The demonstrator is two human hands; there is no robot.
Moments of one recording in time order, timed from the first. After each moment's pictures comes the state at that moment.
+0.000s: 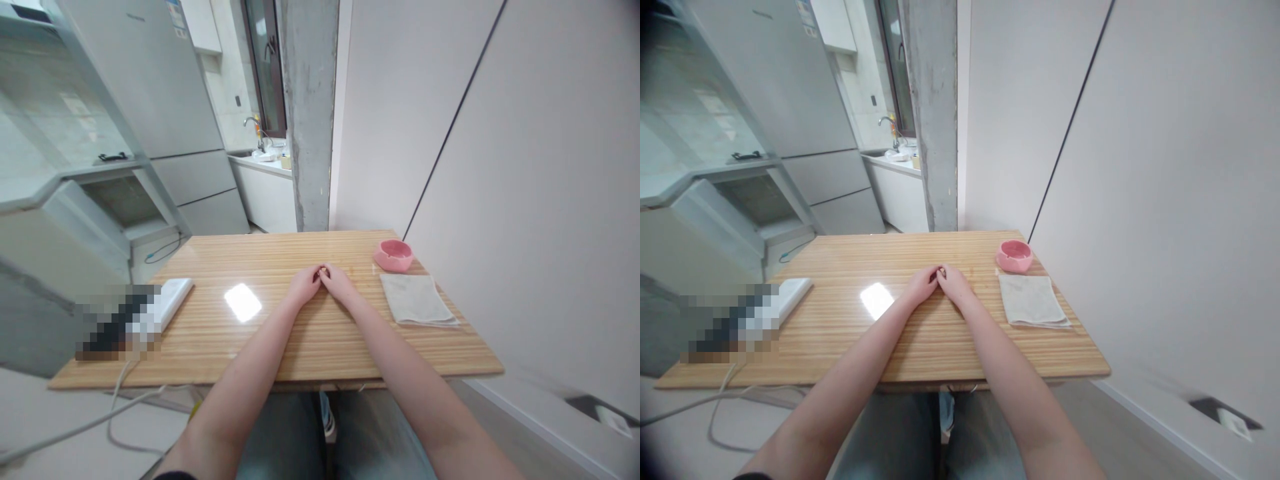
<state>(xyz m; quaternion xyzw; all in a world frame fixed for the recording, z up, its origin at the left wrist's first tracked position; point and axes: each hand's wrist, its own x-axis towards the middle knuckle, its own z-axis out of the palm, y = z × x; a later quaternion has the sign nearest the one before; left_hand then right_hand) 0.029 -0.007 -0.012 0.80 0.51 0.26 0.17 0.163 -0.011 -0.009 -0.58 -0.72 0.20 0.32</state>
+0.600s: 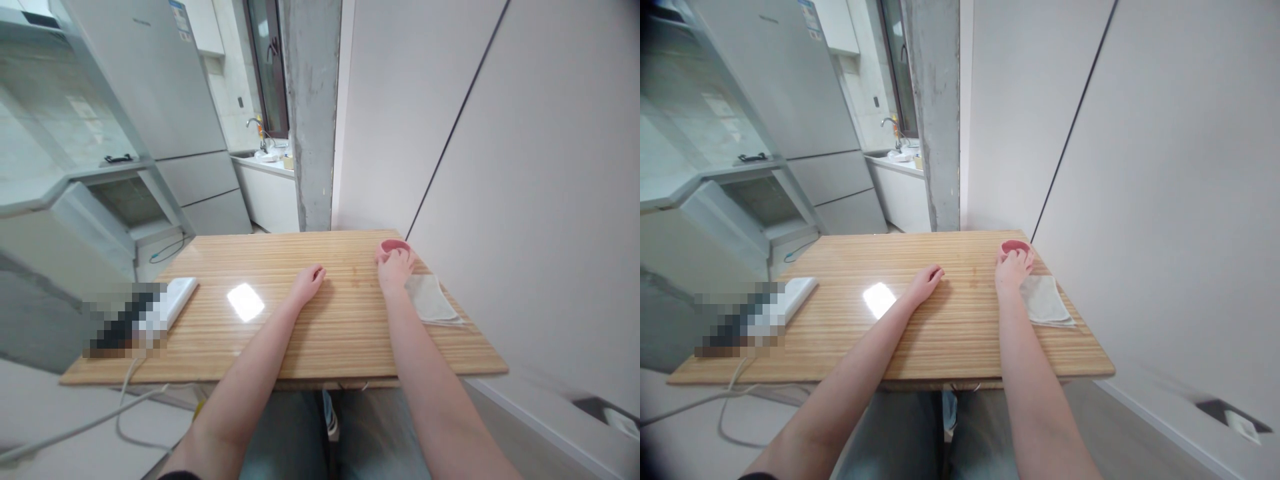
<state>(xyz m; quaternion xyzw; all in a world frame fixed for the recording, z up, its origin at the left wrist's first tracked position) 0.024 -0.008 -0.012 0.79 0.48 0.31 0.22 0.269 -0.006 -0.008 -0.80 -0.47 -0.04 0.36</state>
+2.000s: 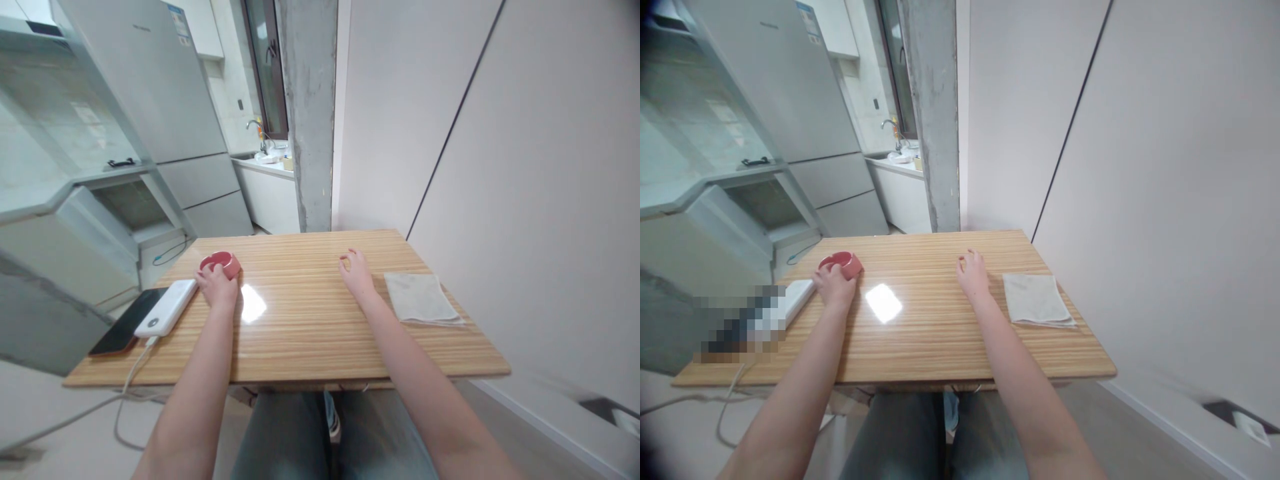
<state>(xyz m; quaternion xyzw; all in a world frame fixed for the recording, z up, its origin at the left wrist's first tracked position) -0.160 -0.011 0.002 0.51 0.81 0.27 -0.14 0.195 -0.011 -0.006 -0.62 -0.66 0.05 0.42</state>
